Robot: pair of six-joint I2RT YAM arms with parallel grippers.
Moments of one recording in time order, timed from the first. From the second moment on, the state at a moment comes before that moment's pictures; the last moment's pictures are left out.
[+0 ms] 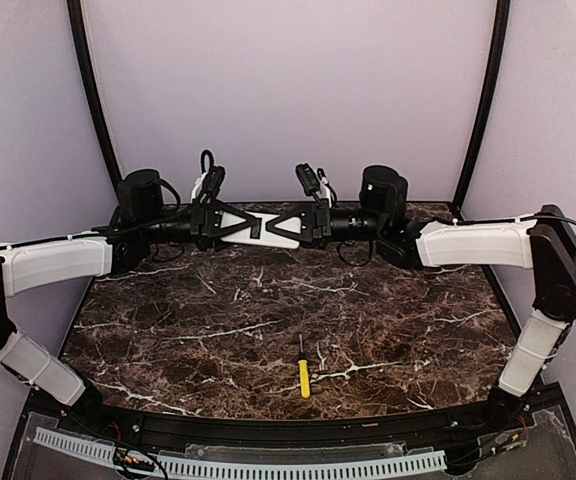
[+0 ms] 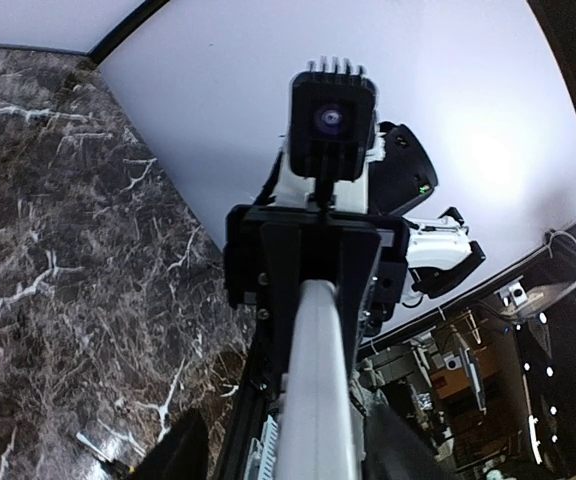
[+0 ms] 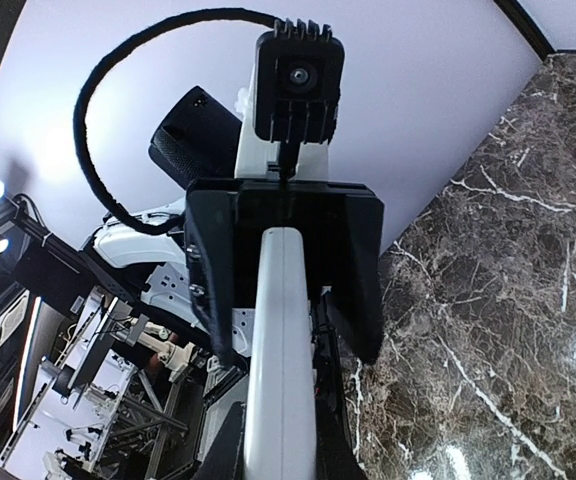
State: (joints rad) left arm -0.52 1.44 0.94 0.41 0.96 -0.92; right arm 0.78 1.75 1.19 0.58 -0.85 0.94
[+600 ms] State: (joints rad) left arm -0.51 1.37 1.03 -0.08 0.86 -0.60; right arm 0.78 1.54 1.14 0.18 -0.71 0.77
